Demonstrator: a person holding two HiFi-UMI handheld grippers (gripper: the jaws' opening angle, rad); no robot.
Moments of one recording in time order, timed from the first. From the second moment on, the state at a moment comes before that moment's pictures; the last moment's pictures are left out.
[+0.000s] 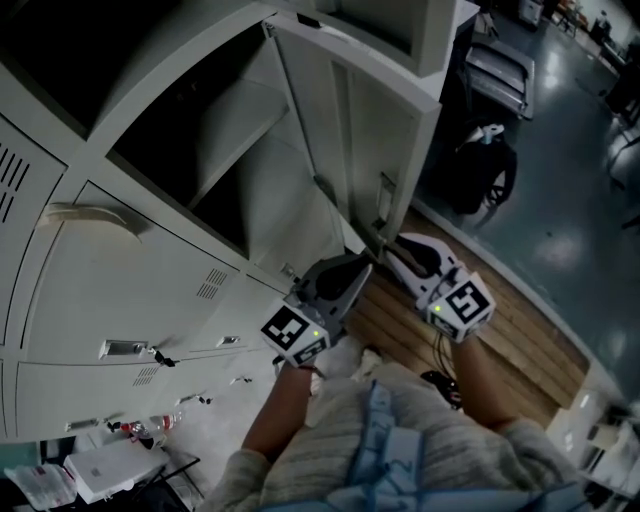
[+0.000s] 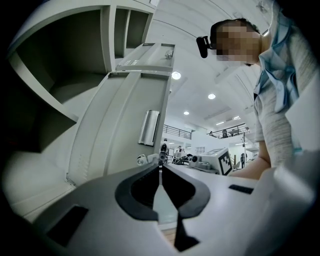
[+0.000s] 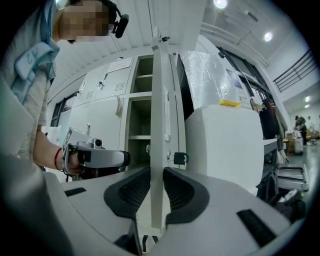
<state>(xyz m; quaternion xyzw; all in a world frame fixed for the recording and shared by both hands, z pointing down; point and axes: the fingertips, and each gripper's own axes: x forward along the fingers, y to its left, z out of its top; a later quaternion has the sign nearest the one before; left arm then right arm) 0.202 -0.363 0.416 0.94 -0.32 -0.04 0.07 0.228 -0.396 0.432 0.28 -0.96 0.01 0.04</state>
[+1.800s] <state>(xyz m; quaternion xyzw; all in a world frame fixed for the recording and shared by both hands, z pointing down) 0.033 -0.311 0.412 0.90 -0.43 -0.06 0.07 0.022 -0.347 0.437 0.19 -0.98 0.00 0.06</state>
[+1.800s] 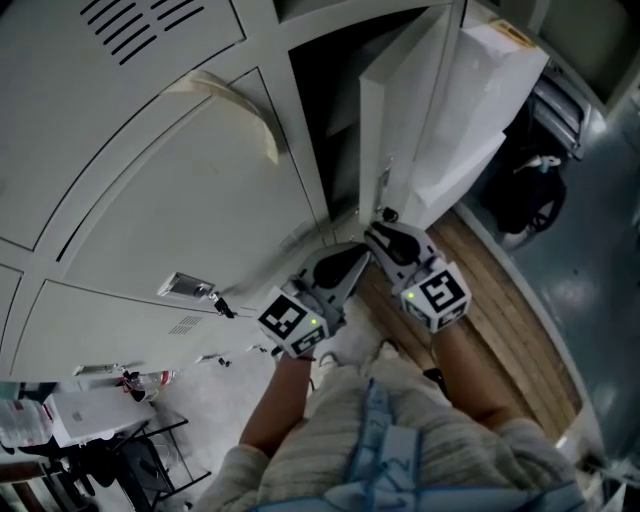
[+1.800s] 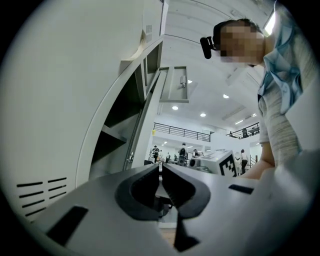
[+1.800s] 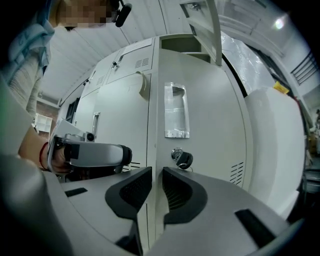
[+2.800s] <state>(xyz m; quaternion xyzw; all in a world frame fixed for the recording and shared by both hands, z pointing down) -0.011 -0.320 0.429 0.87 -0.49 -0.07 0.09 -0.043 -0.372 0.456 0.13 -0.99 0.02 0.07</state>
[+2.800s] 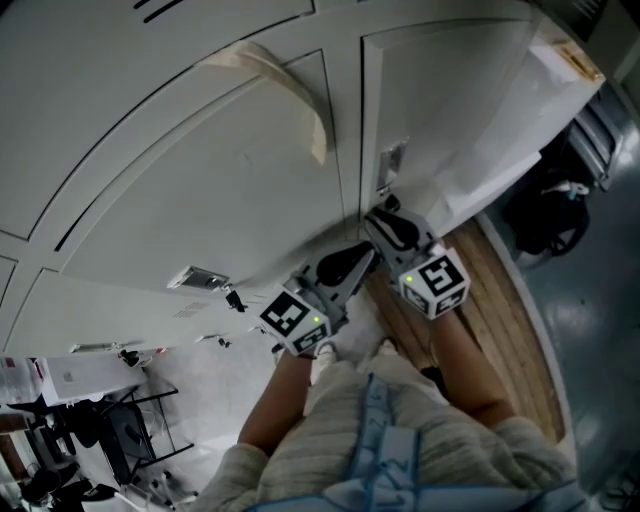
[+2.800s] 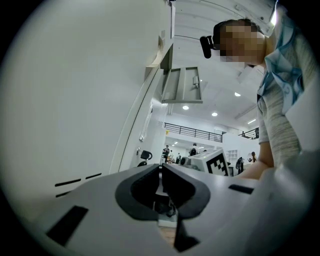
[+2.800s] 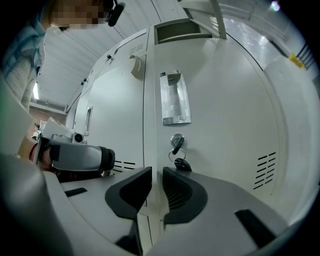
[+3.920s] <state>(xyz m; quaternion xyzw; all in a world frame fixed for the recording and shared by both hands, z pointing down) -0.004 -0.328 0.429 0.87 -0.49 -0.07 0.09 -0.028 -0.362 0.453 0.12 -0.99 0.02 0.06</state>
